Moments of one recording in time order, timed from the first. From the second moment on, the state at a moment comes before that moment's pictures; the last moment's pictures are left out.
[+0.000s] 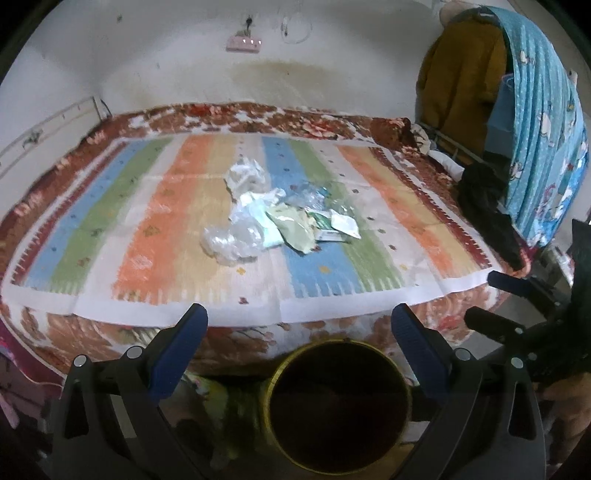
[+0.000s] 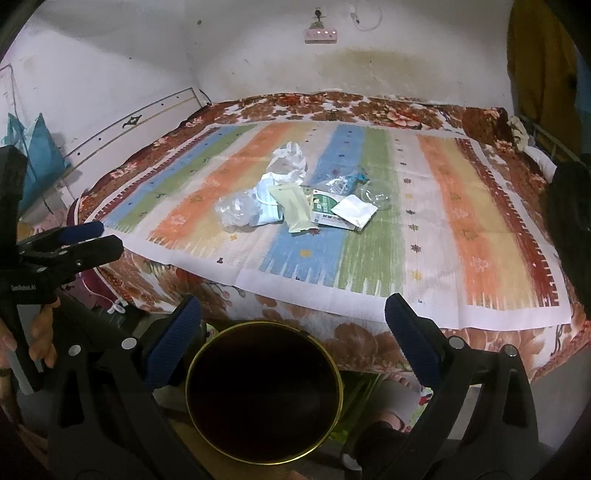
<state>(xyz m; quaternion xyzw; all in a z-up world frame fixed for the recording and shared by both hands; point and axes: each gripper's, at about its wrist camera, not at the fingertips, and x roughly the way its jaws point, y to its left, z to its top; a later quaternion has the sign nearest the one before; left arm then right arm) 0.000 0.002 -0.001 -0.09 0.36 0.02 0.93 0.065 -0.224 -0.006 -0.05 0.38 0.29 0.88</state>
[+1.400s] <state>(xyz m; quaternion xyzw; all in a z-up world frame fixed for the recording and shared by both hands) 0.000 0.013 0.000 -0.10 0.35 0.06 0.93 0.080 -0.224 -0.010 -0.03 0.40 0.29 0.87</state>
